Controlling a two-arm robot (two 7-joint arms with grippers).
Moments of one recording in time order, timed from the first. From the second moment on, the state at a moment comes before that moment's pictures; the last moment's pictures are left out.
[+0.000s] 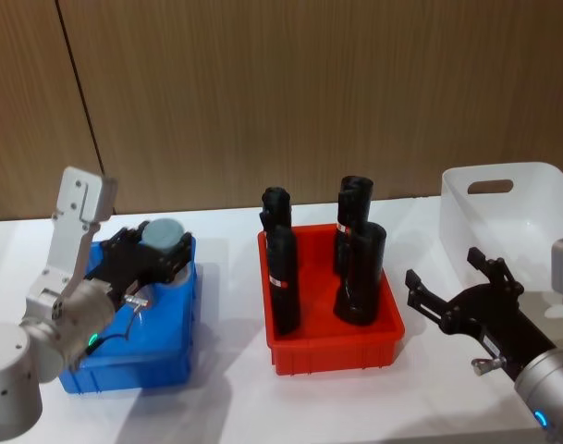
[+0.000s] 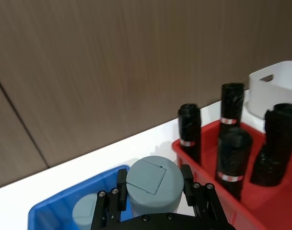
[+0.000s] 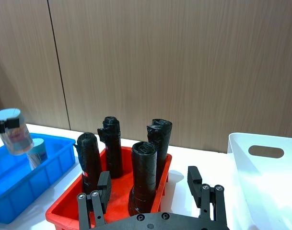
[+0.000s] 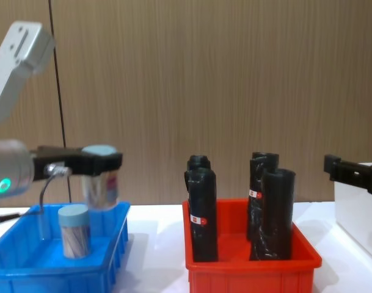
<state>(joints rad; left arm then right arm) -0.40 0.37 0.29 -1.41 -0.34 0.22 -0.19 -0.01 0.34 -0.23 -1.77 0.29 0.03 0.07</state>
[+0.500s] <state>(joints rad) -0.47 0.35 0.29 -1.46 -0.38 0.33 -0.38 -0.01 0.34 -0.23 -1.77 0.29 0.03 0.07</state>
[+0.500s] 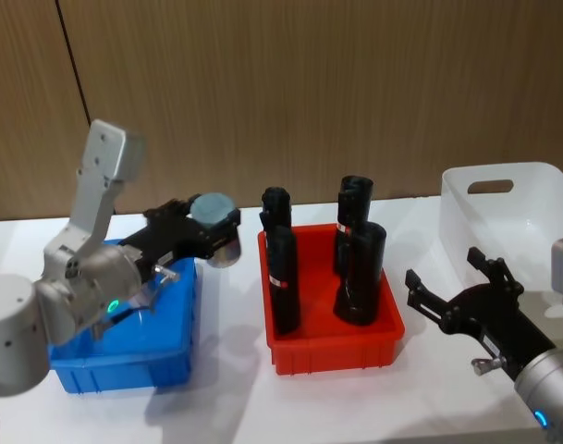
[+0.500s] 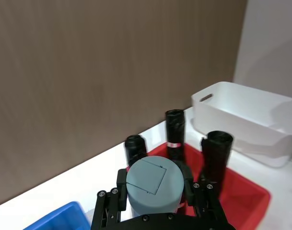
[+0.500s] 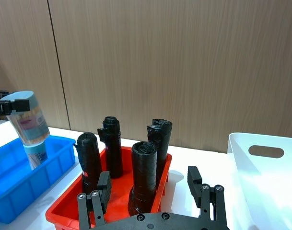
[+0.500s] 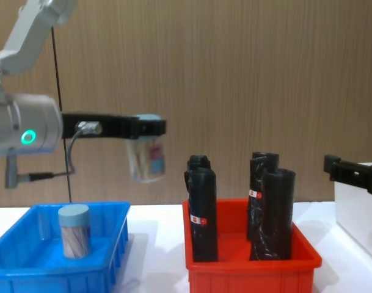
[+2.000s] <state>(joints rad) -0.73 0.22 0.35 -1.22 -0.42 0.51 -0.75 -0.01 0.34 -0.23 -1.77 0.29 0.03 0.07</state>
